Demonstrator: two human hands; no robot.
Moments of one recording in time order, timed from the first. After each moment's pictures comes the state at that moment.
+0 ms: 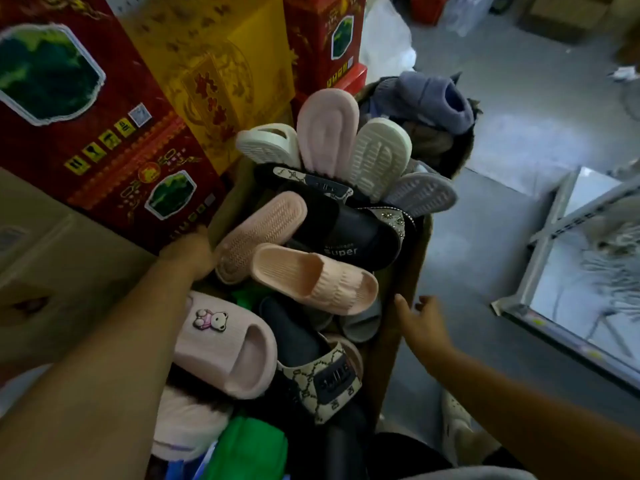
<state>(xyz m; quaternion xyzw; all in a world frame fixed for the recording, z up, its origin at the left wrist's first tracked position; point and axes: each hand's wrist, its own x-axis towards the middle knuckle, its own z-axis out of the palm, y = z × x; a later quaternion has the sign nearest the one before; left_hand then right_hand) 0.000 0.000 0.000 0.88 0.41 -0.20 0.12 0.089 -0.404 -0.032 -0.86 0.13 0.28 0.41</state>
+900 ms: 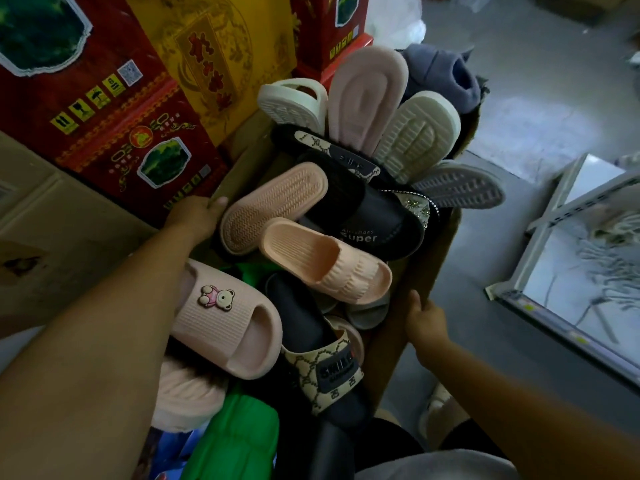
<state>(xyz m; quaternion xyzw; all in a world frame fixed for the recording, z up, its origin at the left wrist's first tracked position) 0.011 -0.029 0.009 0.85 0.45 -0.12 0.26 0.074 -0.436 -0.048 -0.81 0.21 0.31 0.45</state>
